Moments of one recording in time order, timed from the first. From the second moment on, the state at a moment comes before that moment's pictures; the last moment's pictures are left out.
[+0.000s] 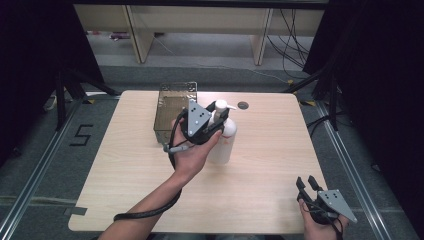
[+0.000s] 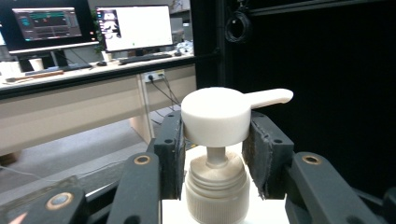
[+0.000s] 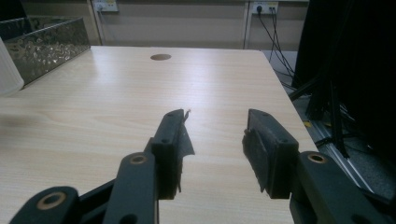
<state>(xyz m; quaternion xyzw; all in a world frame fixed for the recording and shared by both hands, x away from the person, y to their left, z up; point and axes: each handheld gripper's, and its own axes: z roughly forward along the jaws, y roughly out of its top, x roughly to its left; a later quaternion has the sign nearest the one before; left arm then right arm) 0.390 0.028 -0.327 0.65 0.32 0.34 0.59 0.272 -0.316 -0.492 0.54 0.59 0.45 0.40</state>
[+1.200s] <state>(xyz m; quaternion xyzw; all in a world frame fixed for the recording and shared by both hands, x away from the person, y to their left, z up) 0.412 0.093 -0.306 0.60 0.38 0.41 0.57 0.273 -0.313 -0.493 0.54 0.58 0.46 0.40</state>
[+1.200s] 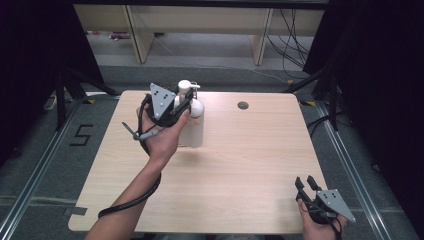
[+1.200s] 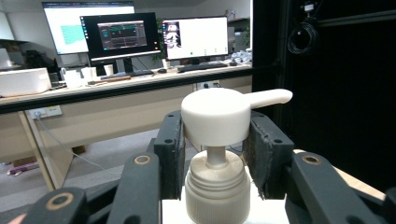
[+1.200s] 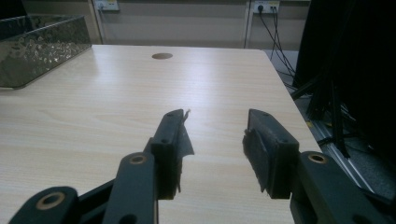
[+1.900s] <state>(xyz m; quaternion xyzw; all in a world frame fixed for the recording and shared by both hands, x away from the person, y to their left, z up) 0.420 0.109 -0.297 0.58 0.41 0.43 0.56 0.273 -0.313 -0.493 0.54 0.59 0.45 0.40</state>
